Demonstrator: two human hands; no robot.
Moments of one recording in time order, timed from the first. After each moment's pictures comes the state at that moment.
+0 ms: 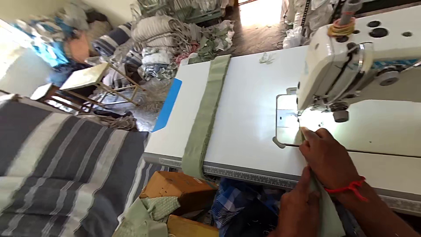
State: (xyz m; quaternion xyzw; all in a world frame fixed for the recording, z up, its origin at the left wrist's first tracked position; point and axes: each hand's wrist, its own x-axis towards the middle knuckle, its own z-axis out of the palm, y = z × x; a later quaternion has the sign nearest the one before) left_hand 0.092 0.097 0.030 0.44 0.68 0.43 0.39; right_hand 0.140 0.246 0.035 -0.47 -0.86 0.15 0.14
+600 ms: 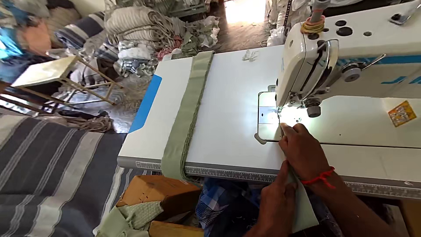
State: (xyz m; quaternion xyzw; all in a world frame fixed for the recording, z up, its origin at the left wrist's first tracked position) left_hand 0.091 0.096 0.023 0.45 0.68 0.43 0.38; right_hand 0.141 0.241 0.036 -0.48 -0.85 0.14 0.14
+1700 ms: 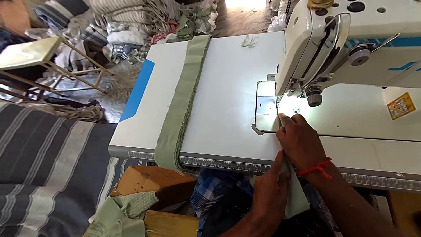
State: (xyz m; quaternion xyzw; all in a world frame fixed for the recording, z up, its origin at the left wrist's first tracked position) left_hand 0.088 0.096 0.025 0.44 0.69 0.43 0.38; right_hand 0.139 0.242 0.040 -0.48 -0.85 0.16 0.13
